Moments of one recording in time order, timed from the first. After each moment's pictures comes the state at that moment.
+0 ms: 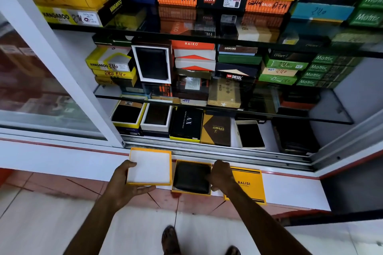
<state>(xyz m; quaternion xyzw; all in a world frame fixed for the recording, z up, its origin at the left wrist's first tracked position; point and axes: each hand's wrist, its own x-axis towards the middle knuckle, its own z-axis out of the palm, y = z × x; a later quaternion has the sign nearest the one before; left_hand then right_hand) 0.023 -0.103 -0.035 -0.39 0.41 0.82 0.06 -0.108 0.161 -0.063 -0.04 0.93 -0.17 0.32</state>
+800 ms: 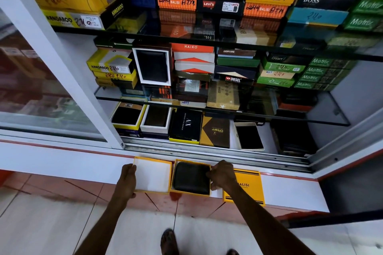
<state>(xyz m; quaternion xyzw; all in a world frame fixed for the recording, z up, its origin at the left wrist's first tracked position) 0.016 -0.094 -0.064 -0.43 0.73 0.53 0.03 -0.107 0.169 -0.047 0.06 0.87 -0.36 0.33</state>
